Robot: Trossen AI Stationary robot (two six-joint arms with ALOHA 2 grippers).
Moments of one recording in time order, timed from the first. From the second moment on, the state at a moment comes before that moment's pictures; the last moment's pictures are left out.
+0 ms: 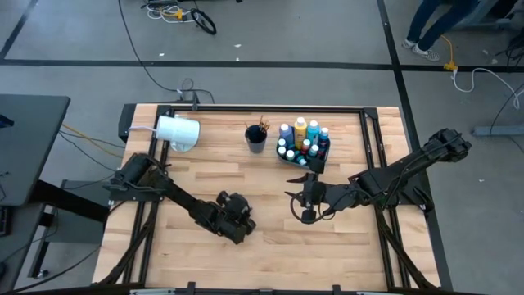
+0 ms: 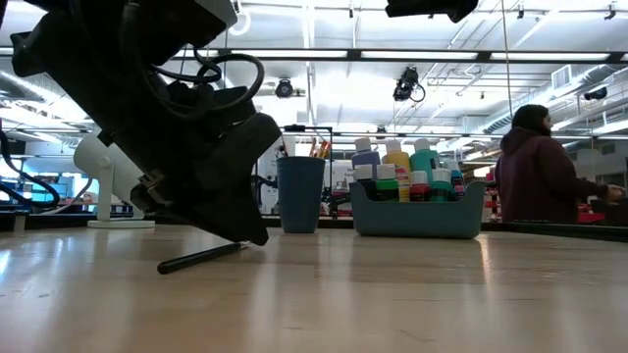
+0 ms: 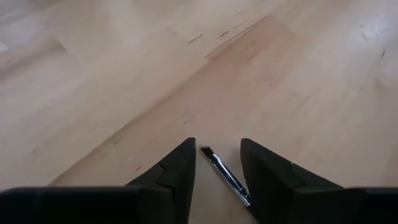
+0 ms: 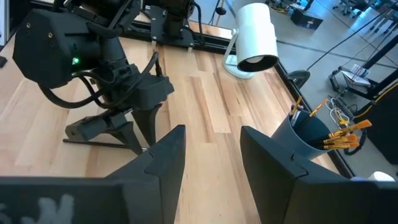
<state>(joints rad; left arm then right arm) -0.48 1.93 0.96 -0.15 -0.72 -1.15 0.44 1.30 0.95 -0.11 0.66 0.01</state>
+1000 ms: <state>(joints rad) -0.44 1.78 1.01 -0.16 -1.01 -0.99 0.44 1.31 0.95 -0.11 0.66 0.00</state>
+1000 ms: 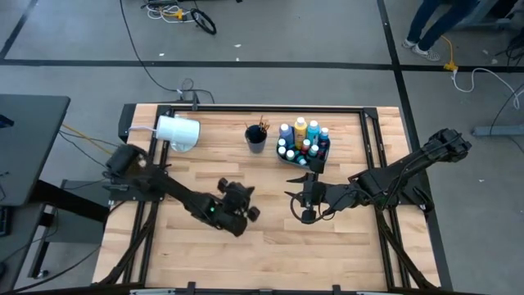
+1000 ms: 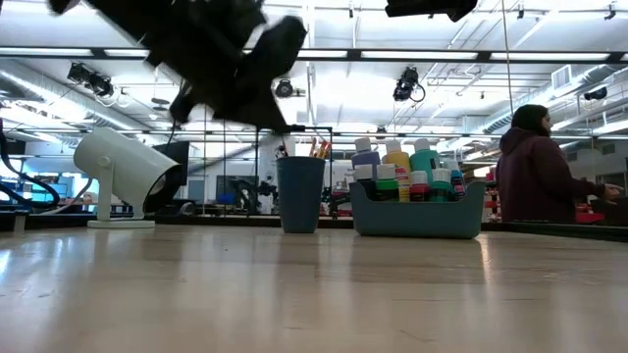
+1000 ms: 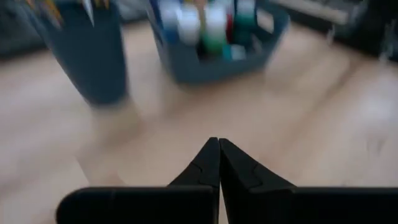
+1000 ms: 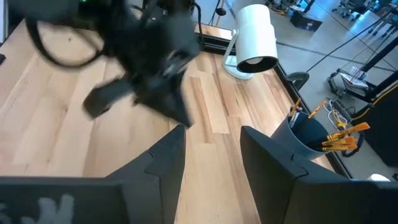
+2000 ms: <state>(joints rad) 0.20 1.70 0.94 0.96 -0.47 0.10 0.43 1.31 0.95 -0.11 0.67 -0.04</state>
